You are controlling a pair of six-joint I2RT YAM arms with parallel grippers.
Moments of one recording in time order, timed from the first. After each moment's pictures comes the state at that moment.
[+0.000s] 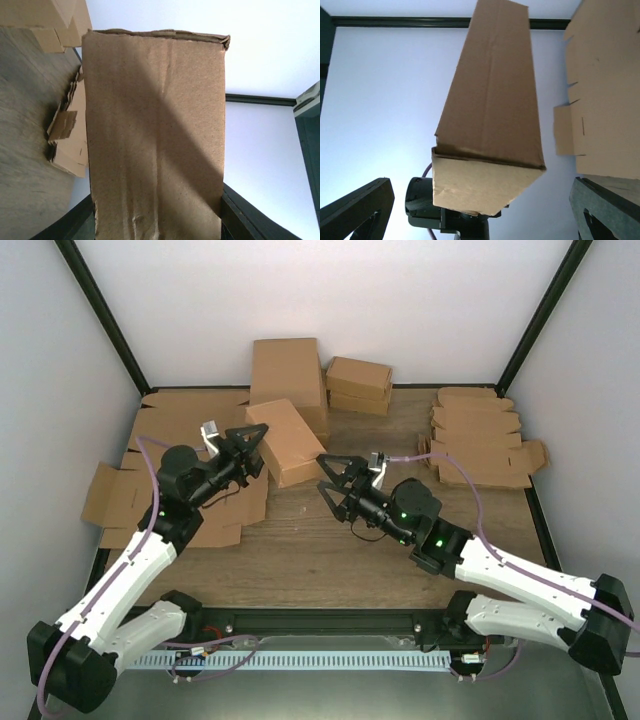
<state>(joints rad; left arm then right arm) -0.41 0.94 0.77 0.15 0.33 -1.61 0.99 0.97 0.73 0.26 0.07 1.56</state>
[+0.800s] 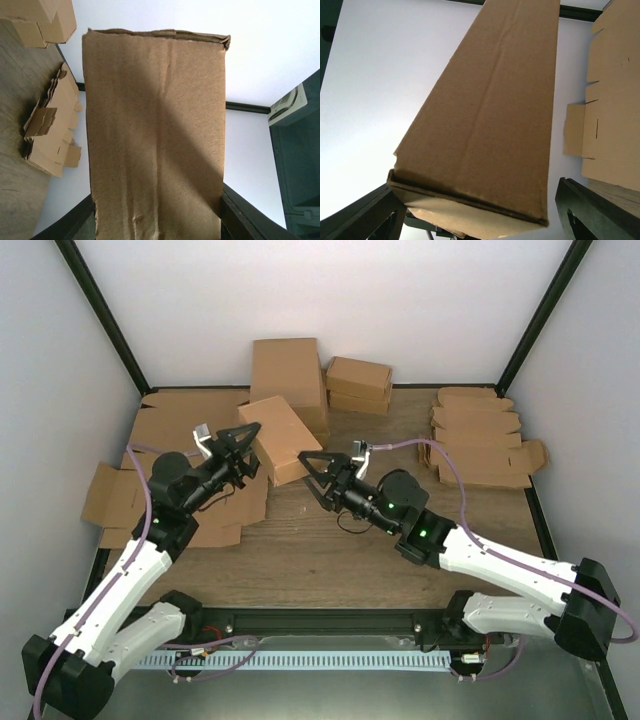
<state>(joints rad) -0.41 0.88 0.75 0.17 0.32 -1.72 0.99 1.09 0.79 0.41 -0.02 1.43</state>
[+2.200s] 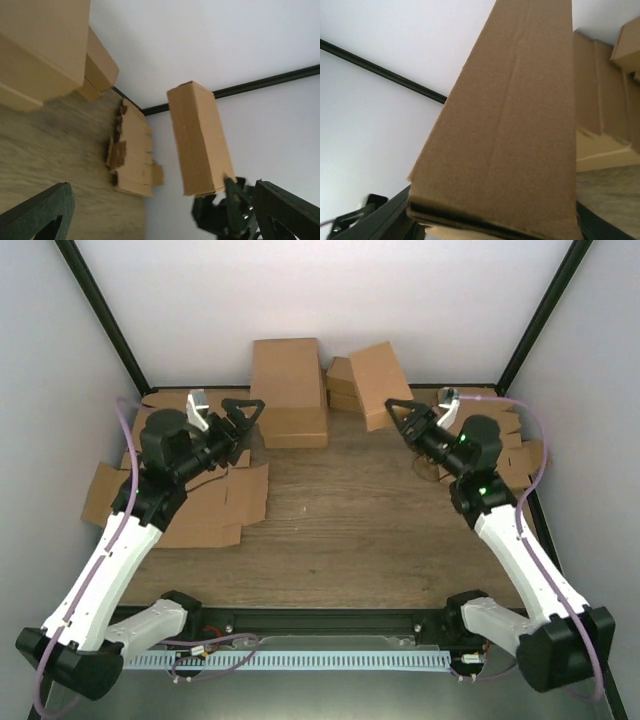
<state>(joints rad) -0.39 0.99 1.11 -0.30 0.28 -1.24 0.32 1.02 0.90 0.13 -0.37 1.09</state>
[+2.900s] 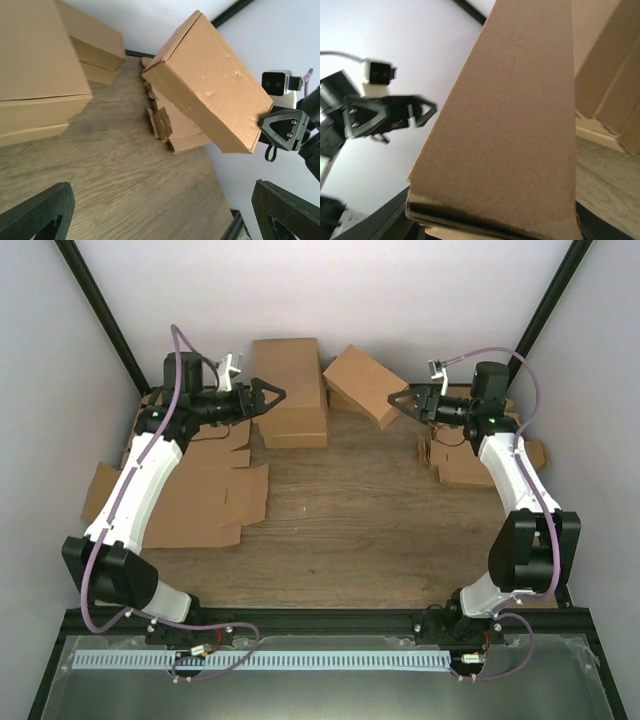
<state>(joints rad) -0.21 1.45 1.53 -0.58 0.67 -0.53 -0.02 1.56 1.33 -0.16 -1.18 0.53</state>
